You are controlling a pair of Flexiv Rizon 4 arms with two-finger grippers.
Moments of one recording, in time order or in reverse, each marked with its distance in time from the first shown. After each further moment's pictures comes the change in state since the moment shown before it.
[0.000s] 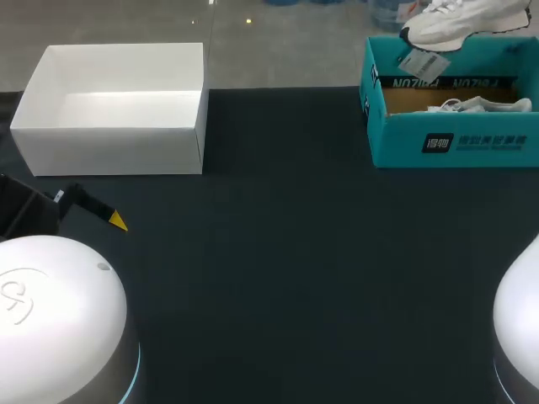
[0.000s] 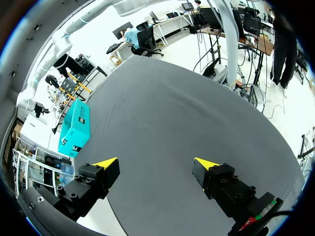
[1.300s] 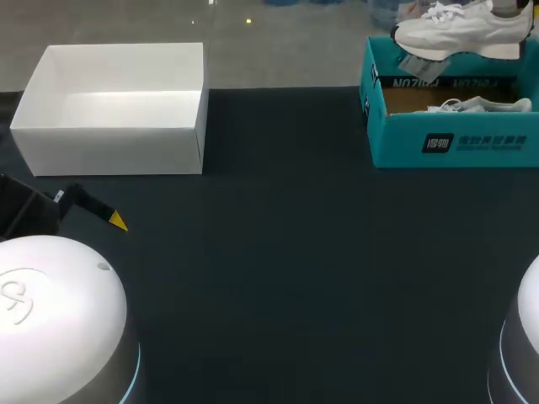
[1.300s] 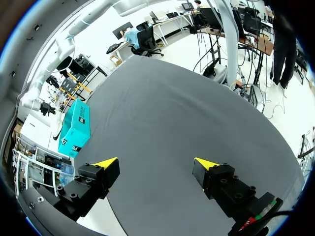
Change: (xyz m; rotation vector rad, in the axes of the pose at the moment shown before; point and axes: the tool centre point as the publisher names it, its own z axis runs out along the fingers) left arm 0.000 0.000 0.000 0.000 0.000 0.000; right arm 0.027 -0.040 0.059 0.125 0.106 0.379
